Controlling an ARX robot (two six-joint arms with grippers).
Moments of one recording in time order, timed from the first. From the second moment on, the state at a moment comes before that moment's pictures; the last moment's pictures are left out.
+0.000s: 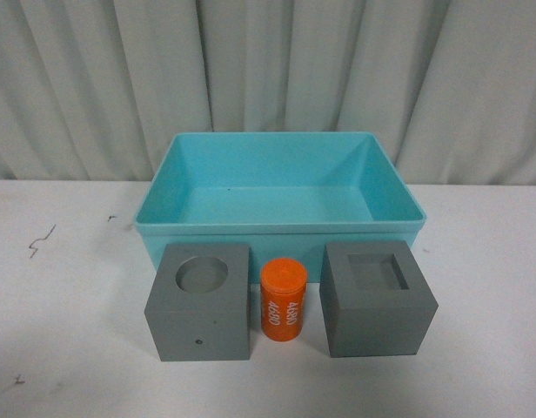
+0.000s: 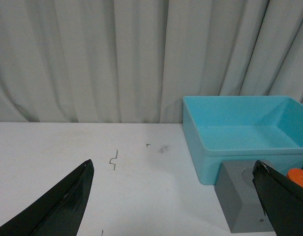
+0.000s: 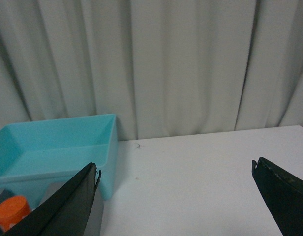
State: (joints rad) left arm 0.00 0.01 0.01 0.00 0.00 -0.01; right arm 0.00 0.06 0.01 0.09 0.03 0.02
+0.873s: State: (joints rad) left arm 0.00 0.01 0.01 0.00 0.00 -0.01; right arm 0.19 1.77 0.84 0.18 -0.16 0.30
